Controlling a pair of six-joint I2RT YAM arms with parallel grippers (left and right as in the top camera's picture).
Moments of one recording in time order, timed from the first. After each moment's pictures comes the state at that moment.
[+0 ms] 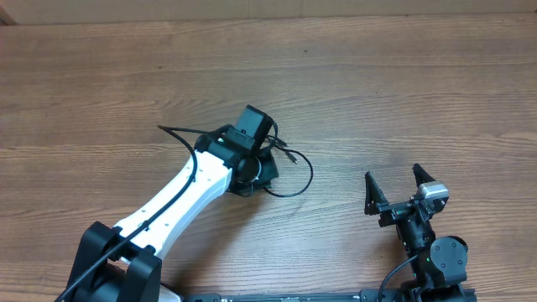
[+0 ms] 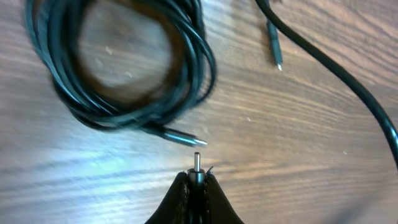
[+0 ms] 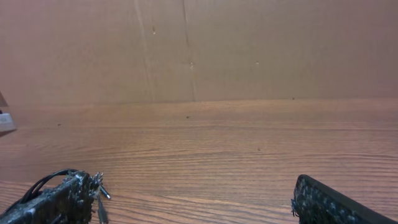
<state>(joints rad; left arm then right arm) -0.56 1.61 1.11 -0.80 0.17 -0.88 0.18 0.01 0.02 -0.03 -0.03 0.11</state>
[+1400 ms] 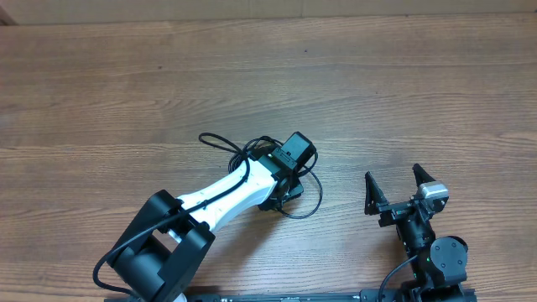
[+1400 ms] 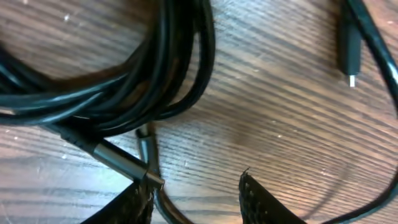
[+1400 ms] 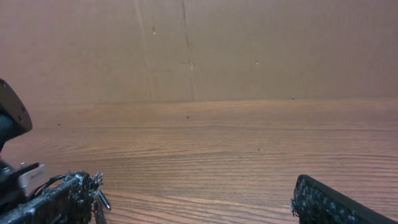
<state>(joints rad) -0.75 1.81 1.11 -0.70 0.00 -1.14 0.18 0.01 0.02 -0.03 -0.03 0.11</state>
